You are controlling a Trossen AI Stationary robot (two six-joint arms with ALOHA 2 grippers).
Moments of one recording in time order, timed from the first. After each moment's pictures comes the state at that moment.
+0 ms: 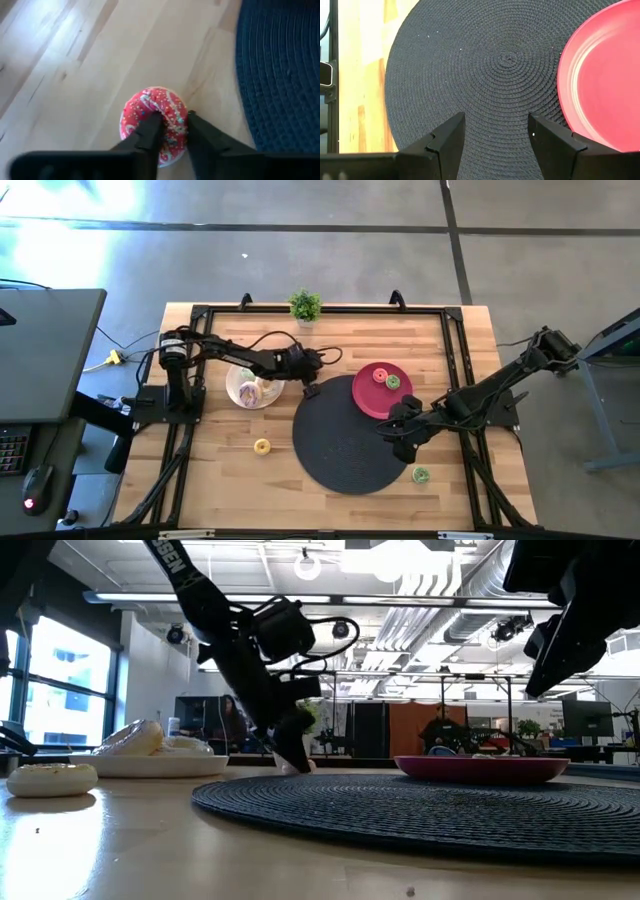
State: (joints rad) left arm 0.19 1.87 0.99 -0.01 -0.26 -0.09; right arm 0.50 1.19 0.66 -0.40 0.26 0.80
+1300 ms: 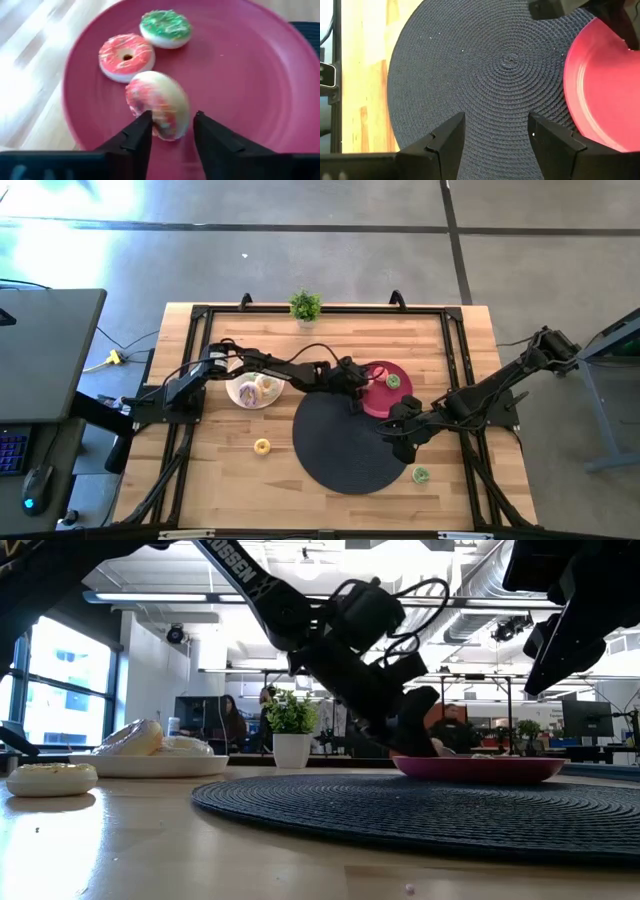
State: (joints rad) left arm 0.07 2.23 1.49 0.09 -0.13 -0.06; right arm 0.50 1.19 0.66 -0.39 0.25 0.80
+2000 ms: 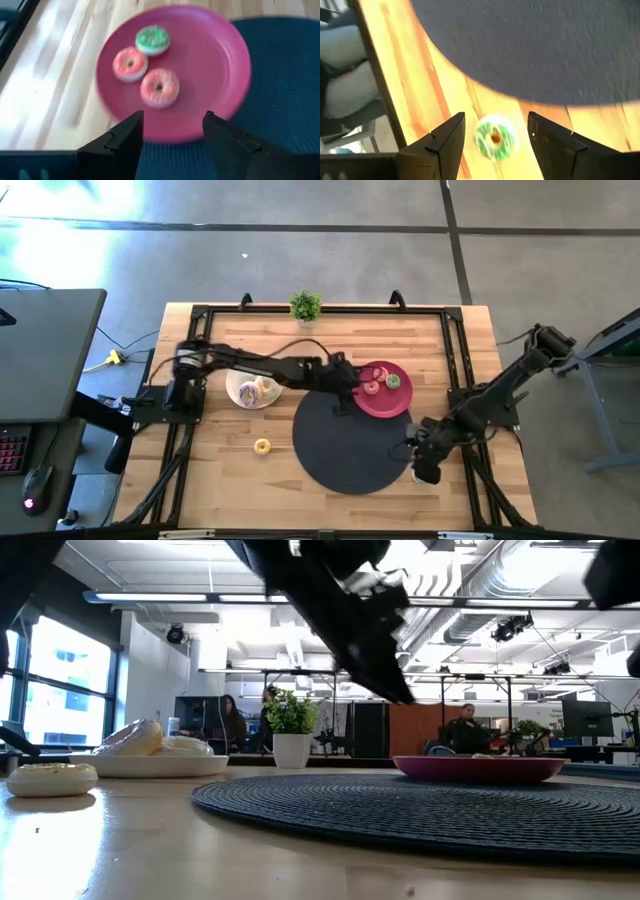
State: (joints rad) left arm 0.01 1.99 1.49 -0.24 -0.19 0.05; right arm 0.69 1.19 0.67 -0.55 -0.04 1.10
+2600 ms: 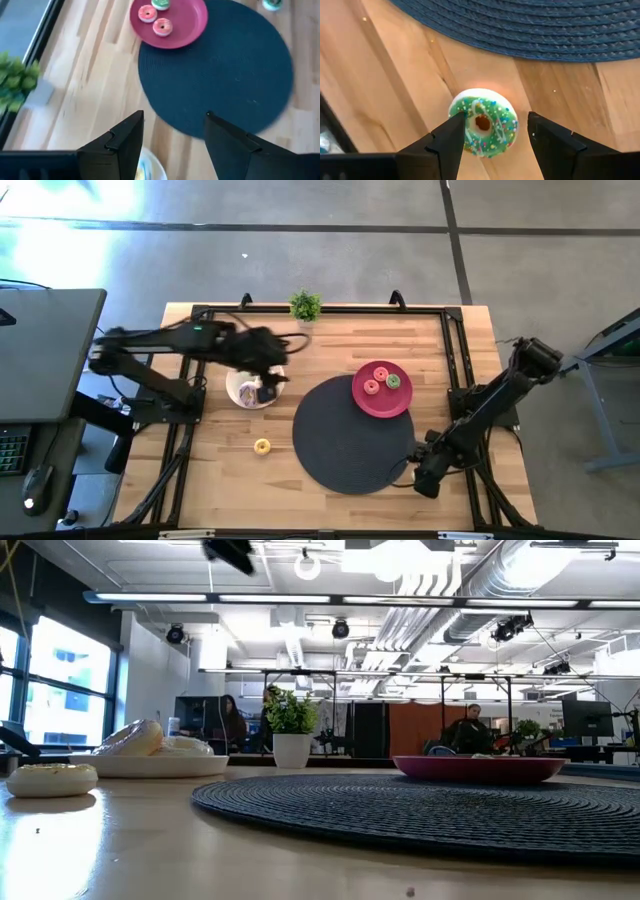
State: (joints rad) left arm -0.01 1.34 1.49 -1.04 -0.13 -0.14; right arm 0.82 1.44 0.67 -0.50 -0.06 1.25
